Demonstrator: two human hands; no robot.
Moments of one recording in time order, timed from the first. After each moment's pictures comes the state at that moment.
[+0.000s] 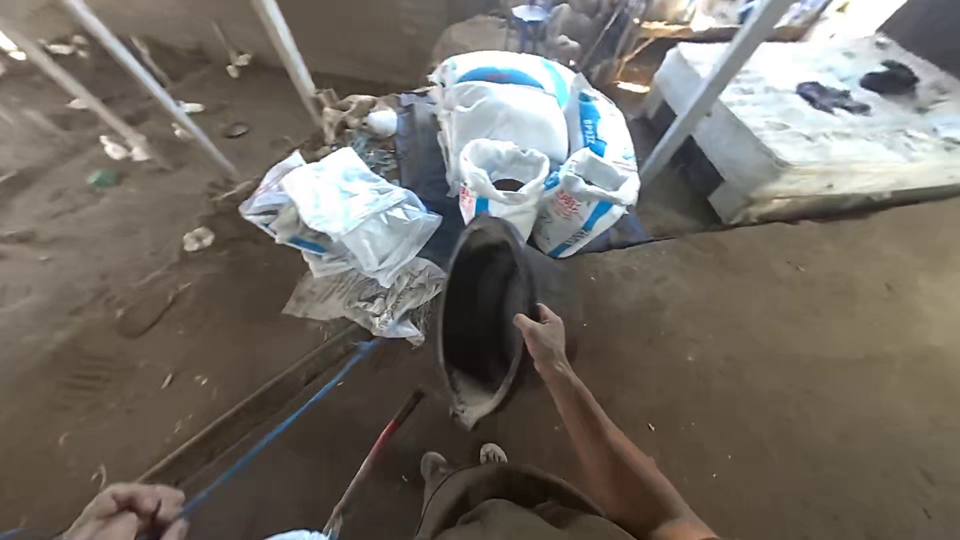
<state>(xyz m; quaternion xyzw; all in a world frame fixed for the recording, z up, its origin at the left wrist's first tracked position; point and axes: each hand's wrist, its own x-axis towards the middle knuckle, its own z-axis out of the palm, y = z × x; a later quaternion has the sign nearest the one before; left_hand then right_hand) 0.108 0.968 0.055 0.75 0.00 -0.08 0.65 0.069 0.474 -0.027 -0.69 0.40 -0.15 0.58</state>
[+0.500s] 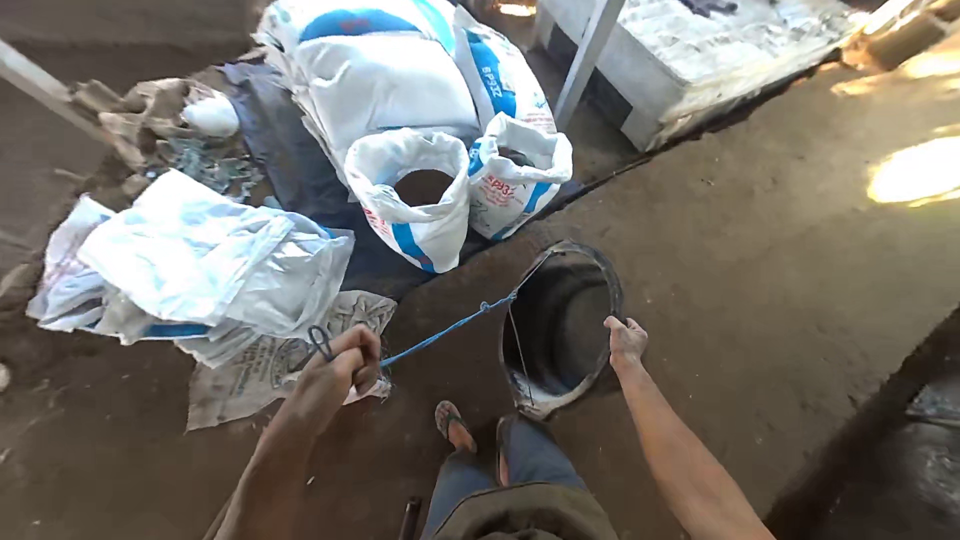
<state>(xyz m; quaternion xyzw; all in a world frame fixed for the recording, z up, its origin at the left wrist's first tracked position) 0.428 0.554 -0.001 0.66 -0.28 -0.44 0.54 0.076 0.224 -0.170 -0.51 0.74 -0.24 0.36</state>
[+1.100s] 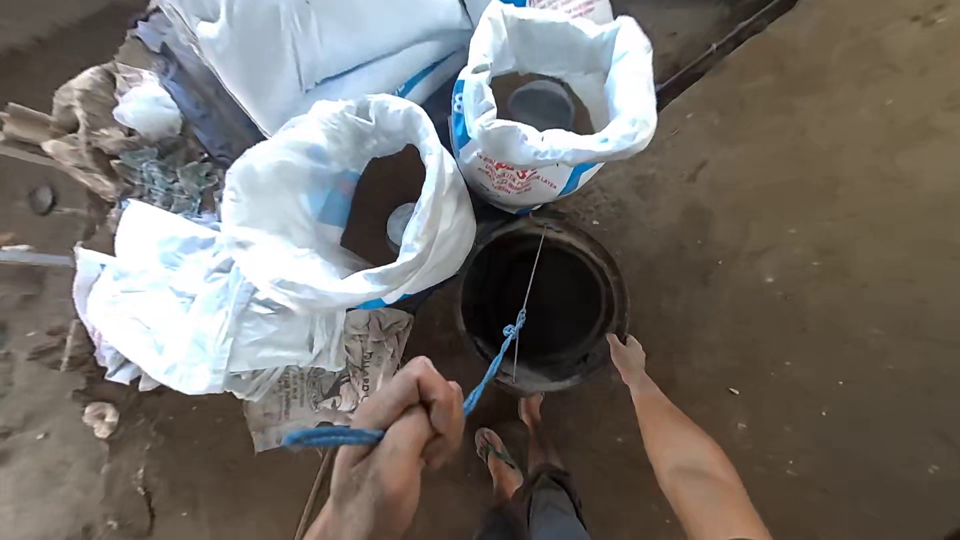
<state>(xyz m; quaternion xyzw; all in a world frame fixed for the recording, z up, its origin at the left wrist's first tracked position) 0.489 0.204 -0.113 0.52 -0.34 -0.50 0.60 0.161 0.045 -0.498 -0.46 0.77 0.07 0.44</state>
